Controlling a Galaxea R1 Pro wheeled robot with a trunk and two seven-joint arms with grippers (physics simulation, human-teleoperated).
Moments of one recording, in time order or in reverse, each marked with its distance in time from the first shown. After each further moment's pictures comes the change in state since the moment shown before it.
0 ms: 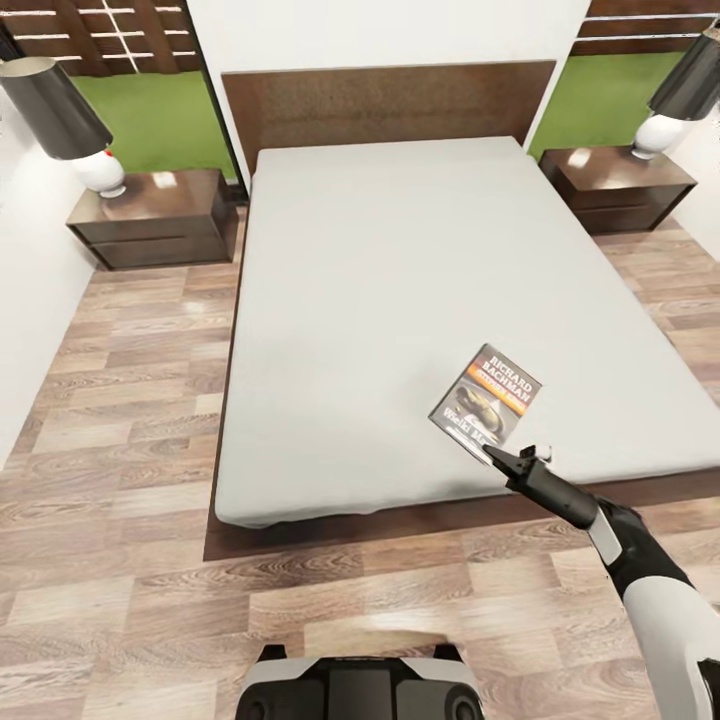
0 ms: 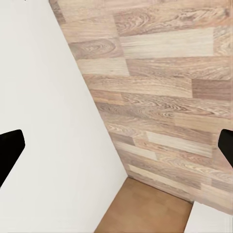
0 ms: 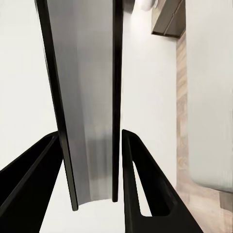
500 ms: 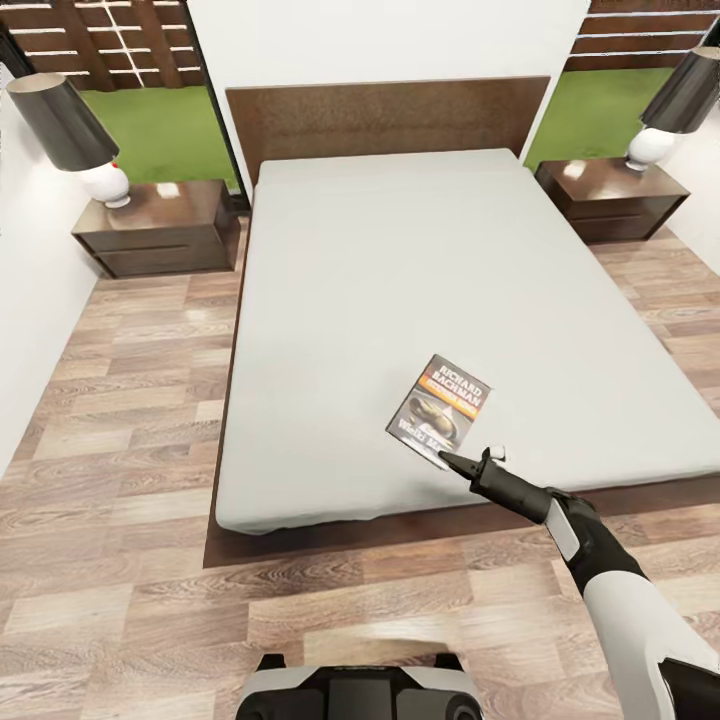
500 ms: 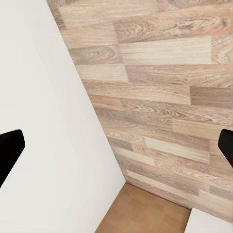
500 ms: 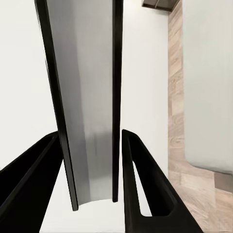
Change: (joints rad) left arm 0.000 -0.001 -0.002 0.000 0.000 -0.004 0.000; right arm -0.002 0.102 0.084 -0.039 0.019 0.008 -0.152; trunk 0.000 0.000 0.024
